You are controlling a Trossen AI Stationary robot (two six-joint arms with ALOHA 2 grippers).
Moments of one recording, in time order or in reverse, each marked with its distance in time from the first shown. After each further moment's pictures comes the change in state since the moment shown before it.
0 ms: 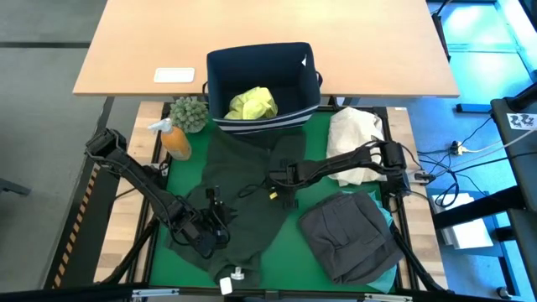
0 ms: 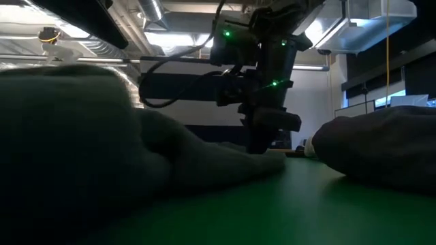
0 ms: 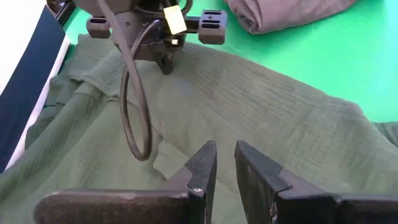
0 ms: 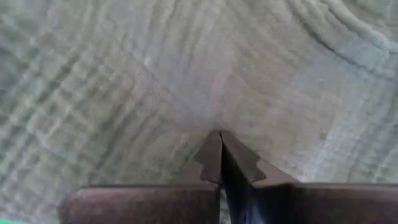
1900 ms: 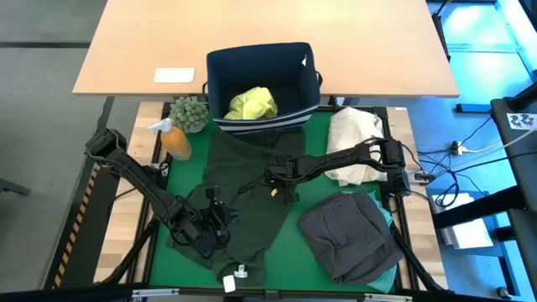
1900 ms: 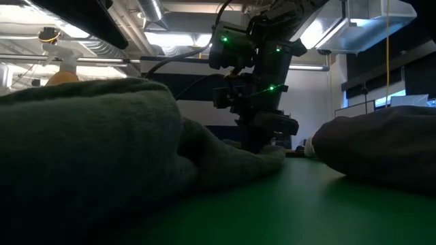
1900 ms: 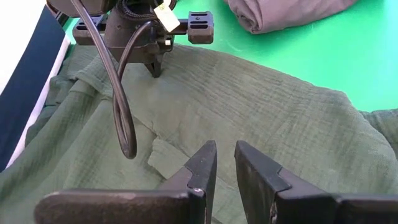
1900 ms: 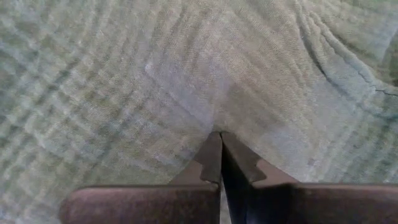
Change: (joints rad) left arm 0.000 0.000 0.000 0.000 0.000 0.000; right arm -0.033 0.001 -0.003 0.058 -0.015 -0.169
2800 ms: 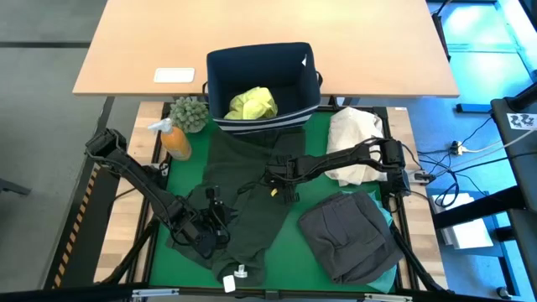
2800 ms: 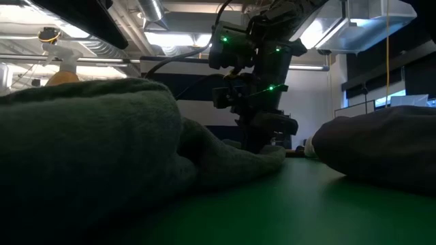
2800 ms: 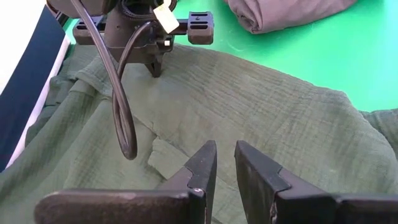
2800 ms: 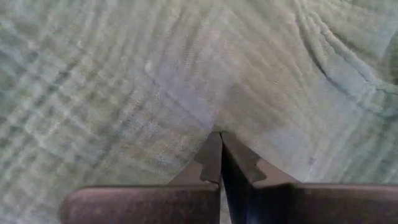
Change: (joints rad) left arm 0.000 0.000 0.000 0.000 0.000 0.000; right arm 0.002 0.000 0.007 -0.016 0.004 0.016
